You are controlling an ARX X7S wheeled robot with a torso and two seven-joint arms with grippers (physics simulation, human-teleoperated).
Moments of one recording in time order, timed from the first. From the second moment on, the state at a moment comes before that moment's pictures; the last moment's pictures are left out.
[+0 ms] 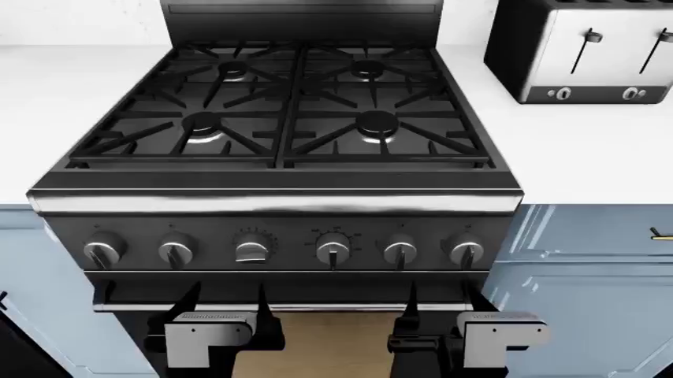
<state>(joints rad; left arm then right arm) 0.00 0.00 0.00 0.00 0.00 0.00 0.00 0.00 0.00 0.00 0.00 0.00 0.00 0.00</state>
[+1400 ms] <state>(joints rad) -0.81 -1.03 -0.38 0.69 -2.13 -1.22 -1.22 1.21 0.96 -0.17 -0.85 2.12 1.04 1.49</state>
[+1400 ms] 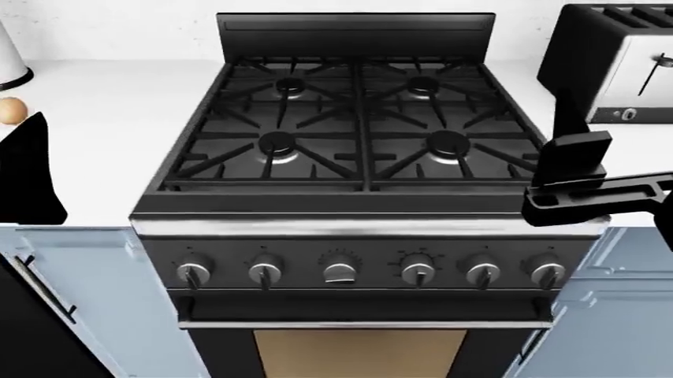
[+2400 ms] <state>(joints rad) -0.78 -0.99 -0.42 0.70 -2.06 -1.24 -1.16 1.21 0.97 -0.23 -0.86 2.04 1.04 1.44</state>
